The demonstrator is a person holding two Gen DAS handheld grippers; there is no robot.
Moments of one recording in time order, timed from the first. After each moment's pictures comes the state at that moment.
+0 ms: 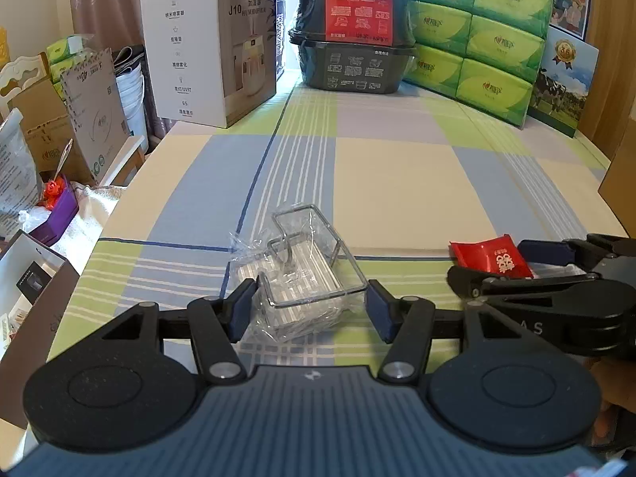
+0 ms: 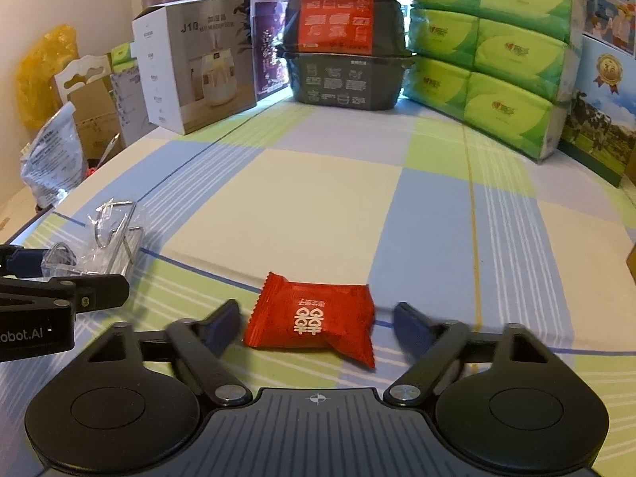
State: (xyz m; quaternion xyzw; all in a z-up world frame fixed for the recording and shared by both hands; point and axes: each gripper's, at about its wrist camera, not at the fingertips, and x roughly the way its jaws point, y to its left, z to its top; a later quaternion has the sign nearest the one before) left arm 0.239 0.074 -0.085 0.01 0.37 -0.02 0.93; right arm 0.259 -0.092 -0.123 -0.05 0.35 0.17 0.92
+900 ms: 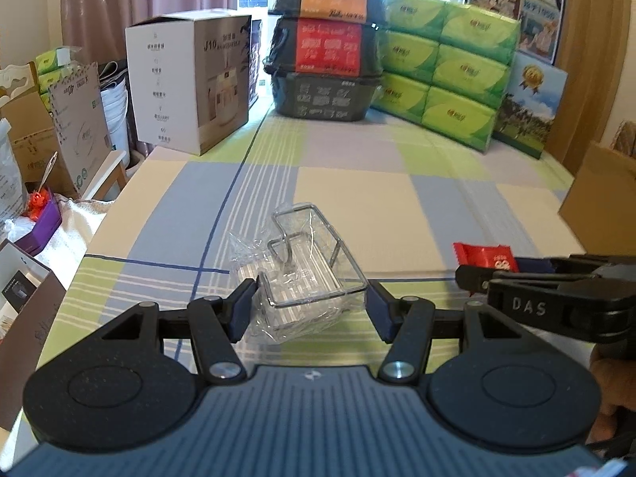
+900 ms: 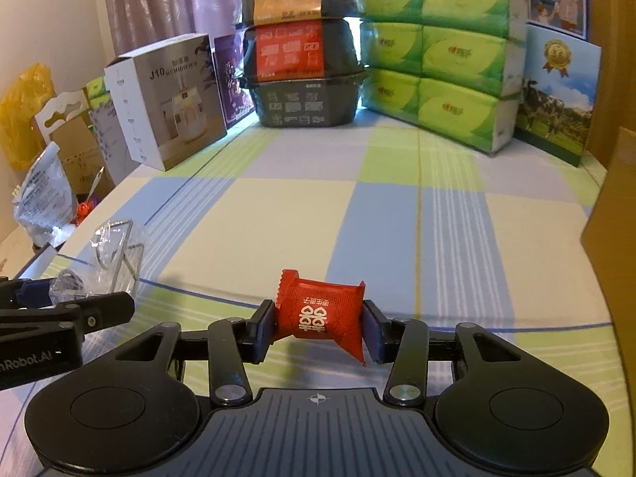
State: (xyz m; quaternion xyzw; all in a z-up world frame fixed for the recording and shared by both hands) left arm 0.215 0.055 -0.055 -0.02 0.34 -0.05 0.94; right arm 0.240 -0.125 -0.082 0.00 0.35 0.14 0.93
